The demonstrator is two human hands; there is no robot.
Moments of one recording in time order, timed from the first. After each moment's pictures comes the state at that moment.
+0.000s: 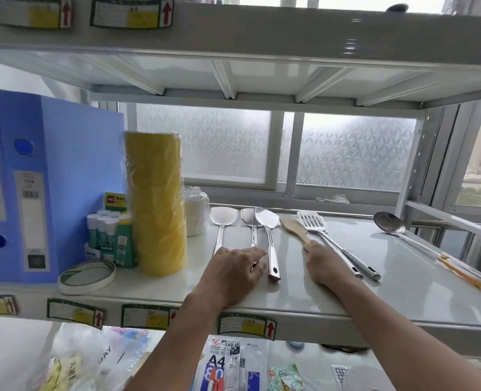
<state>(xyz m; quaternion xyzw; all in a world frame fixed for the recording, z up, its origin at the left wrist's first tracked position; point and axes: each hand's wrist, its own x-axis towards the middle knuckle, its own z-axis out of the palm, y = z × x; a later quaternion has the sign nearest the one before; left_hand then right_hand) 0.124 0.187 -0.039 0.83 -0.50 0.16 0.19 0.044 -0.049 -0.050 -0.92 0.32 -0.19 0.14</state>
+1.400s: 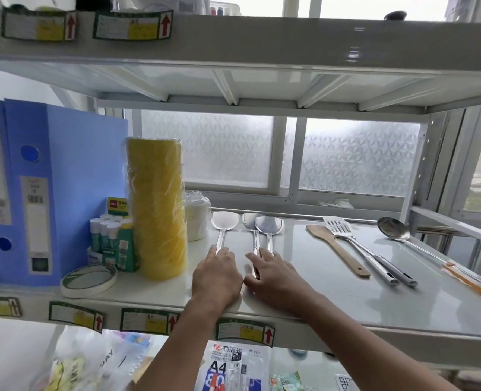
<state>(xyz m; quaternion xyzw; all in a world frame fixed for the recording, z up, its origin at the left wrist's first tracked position) 0.133 0.186 -0.046 0.93 -0.30 0.12 0.19 0.060 0.059 -0.042 -0.98 0.14 -0.09 0.12</state>
